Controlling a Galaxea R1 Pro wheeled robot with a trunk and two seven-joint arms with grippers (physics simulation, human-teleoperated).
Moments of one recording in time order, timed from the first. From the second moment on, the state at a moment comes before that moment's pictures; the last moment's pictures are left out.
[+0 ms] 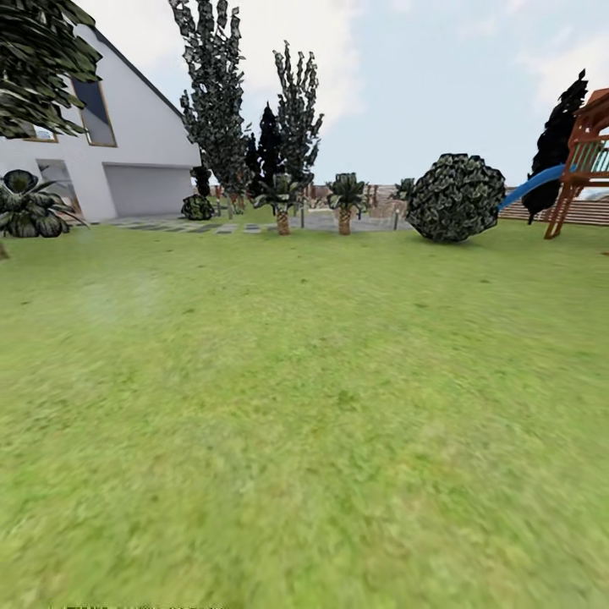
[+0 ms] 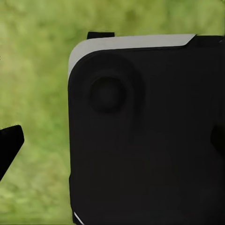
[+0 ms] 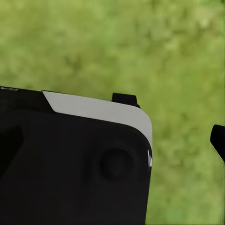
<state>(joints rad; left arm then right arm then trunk) 0.00 0.01 0.01 -0.12 0.01 -0.03 -0.01 -0.06 0.00 0.04 -0.08 0.08 -0.20 0.00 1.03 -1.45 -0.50</state>
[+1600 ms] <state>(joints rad) 0.00 0.01 0.01 -0.12 0.01 -0.03 -0.01 -0.06 0.00 0.04 -0.08 0.08 -0.20 0.00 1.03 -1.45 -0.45</state>
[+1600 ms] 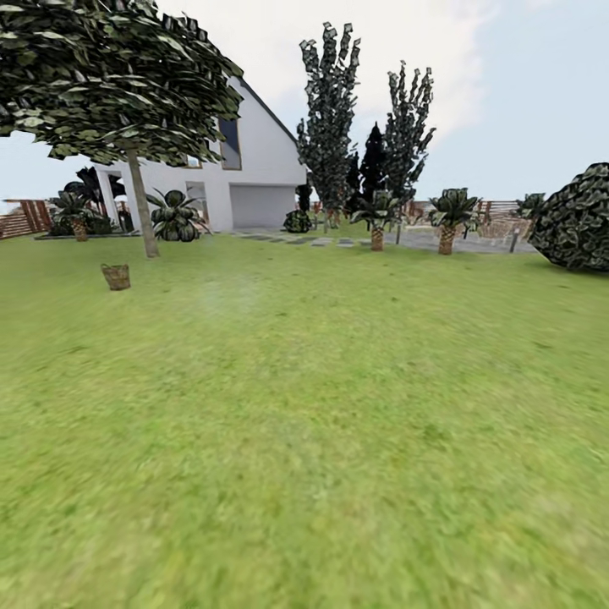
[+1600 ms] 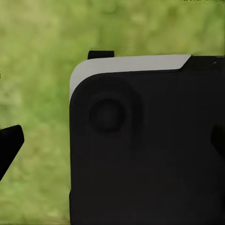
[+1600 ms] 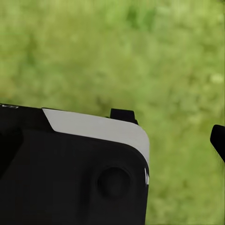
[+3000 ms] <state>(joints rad) 0.00 0.01 0.01 -0.12 0.01 -0.03 -0.01 -0.06 0.00 0.04 -0.09 0.15 -0.20 -0.01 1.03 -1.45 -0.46</state>
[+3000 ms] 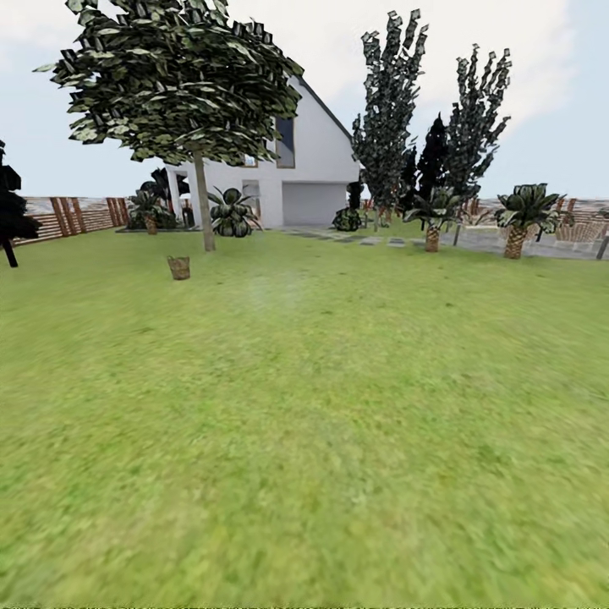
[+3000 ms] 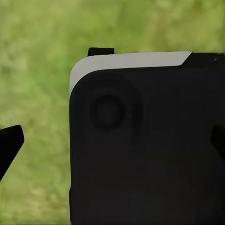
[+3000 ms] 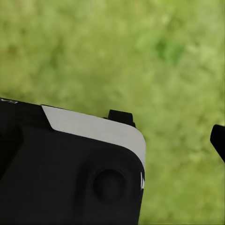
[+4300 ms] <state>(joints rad) 0.00 0.01 0.01 -0.12 0.01 -0.03 -0.01 -0.06 0.00 0.04 -0.09 0.15 -0.20 -0.01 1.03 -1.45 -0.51</state>
